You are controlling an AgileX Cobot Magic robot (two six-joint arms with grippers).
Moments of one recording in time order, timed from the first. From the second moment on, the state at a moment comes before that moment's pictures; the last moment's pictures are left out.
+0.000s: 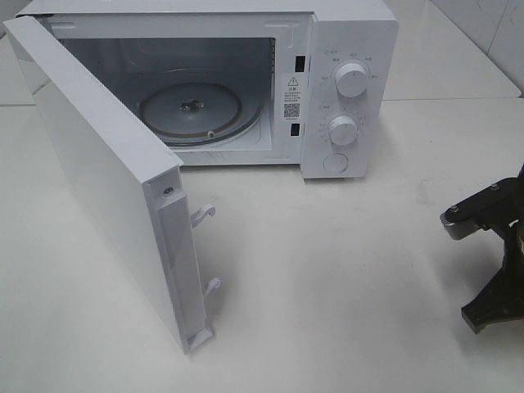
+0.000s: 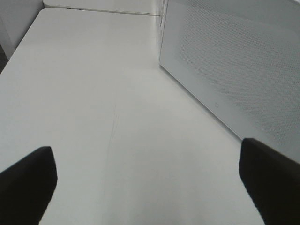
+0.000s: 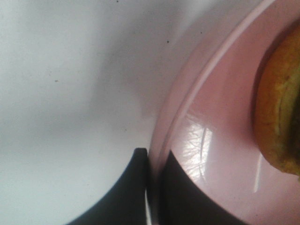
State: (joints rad) left arm 0.05 0.00 -0.52 -0.09 1.08 -0.01; right arm 0.38 1.59 -0.58 -0.60 0.75 0.63
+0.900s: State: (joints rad) left arm 0.05 0.00 -0.52 -0.09 1.08 -0.01; right arm 0.43 1.35 -0.58 -0.61 0.90 0.61
